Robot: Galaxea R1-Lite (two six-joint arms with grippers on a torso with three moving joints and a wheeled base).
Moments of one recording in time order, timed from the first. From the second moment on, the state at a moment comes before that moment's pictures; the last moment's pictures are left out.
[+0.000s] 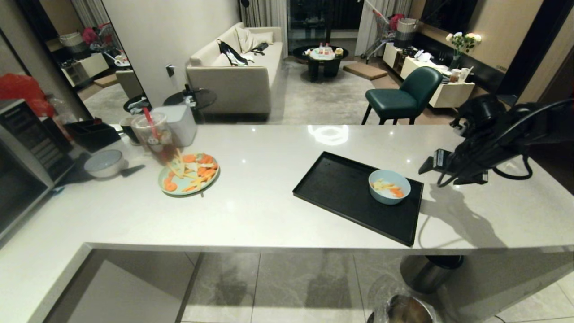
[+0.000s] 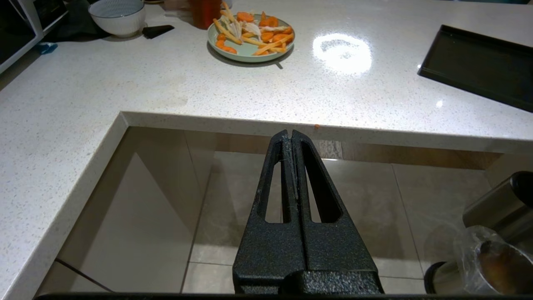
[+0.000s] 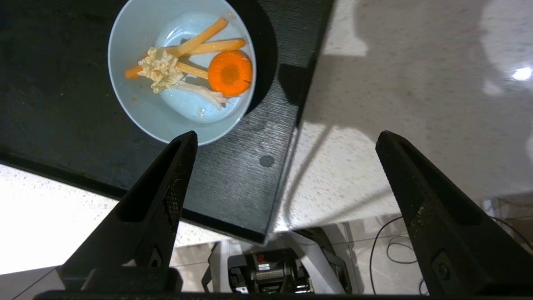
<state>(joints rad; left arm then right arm) 0.00 0.00 0.00 -0.01 0.02 -0.06 0.00 2.08 -1.70 0.49 0.01 0.32</state>
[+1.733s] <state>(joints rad) 0.00 0.00 0.00 -0.01 0.02 -0.06 0.09 2.36 -1.92 0.54 0.00 0.56</state>
